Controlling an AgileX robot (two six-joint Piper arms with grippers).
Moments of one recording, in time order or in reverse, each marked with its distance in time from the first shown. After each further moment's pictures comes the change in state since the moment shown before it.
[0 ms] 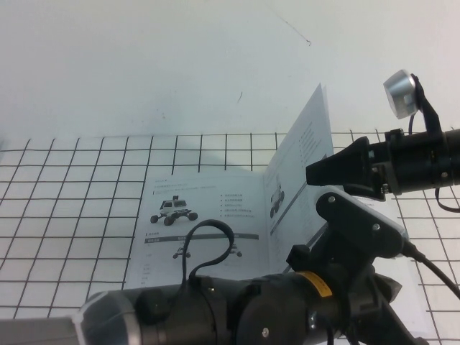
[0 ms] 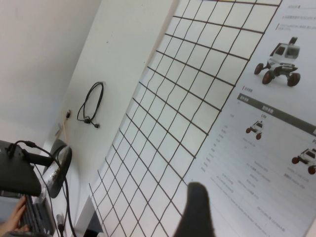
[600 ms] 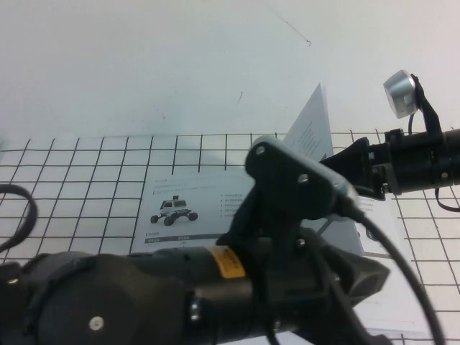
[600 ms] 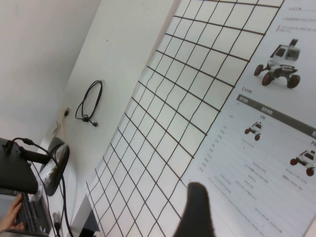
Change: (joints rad) right arm 0.000 0.000 0.000 0.000 0.000 -0.021; left arm 0.064 -0.347 0.038 -0.022 0.243 -0.032
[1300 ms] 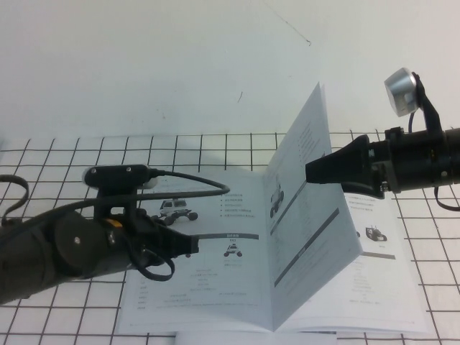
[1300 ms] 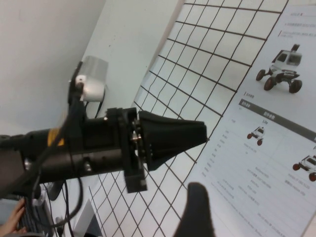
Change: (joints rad) right arm 0.000 0.000 0.000 0.016 0.000 -0.002; left arm 0.585 0.247 0.216 0.110 -0.110 -0.149
